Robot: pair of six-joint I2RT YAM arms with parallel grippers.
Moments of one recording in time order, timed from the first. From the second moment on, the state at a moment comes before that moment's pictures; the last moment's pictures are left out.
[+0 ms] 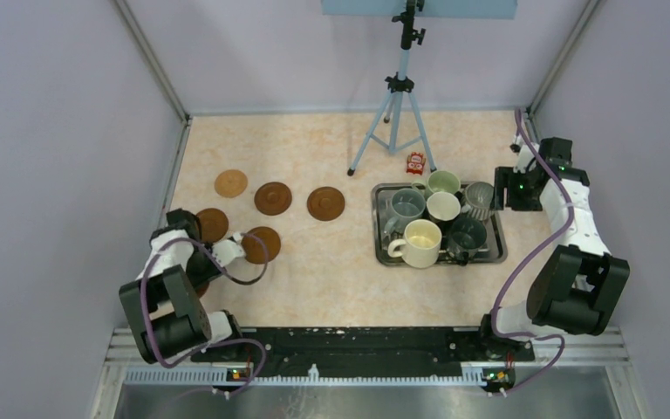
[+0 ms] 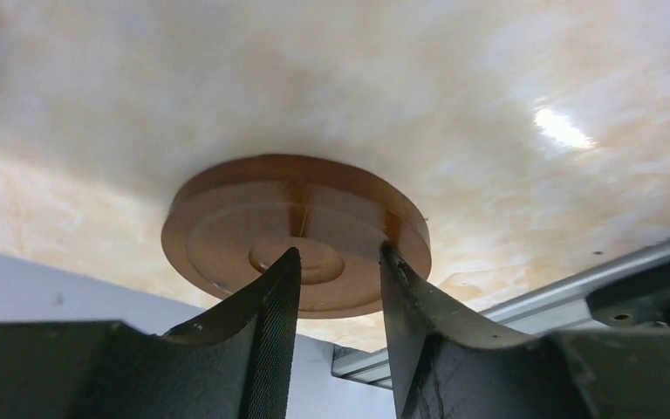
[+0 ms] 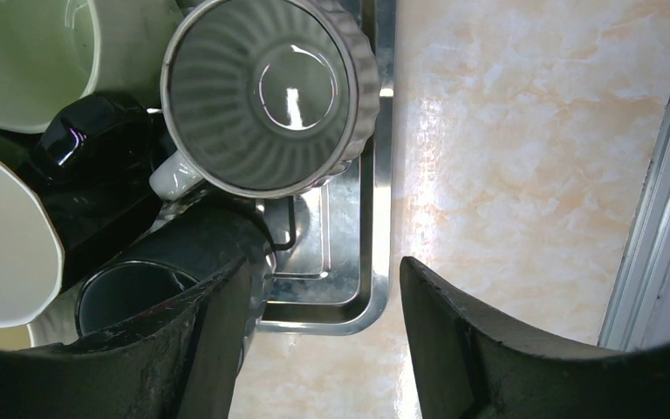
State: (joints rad) left arm 0.46 1.33 0.66 -0.82 -0.03 1.40; right arm -0.28 1.42 1.14 -0.77 -0.21 -0.21
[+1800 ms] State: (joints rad) left arm -0.67 1.96 1.24 -1.11 0.49 0.40; right arm -0.28 1.35 1.03 -0.75 -0.17 -0.21
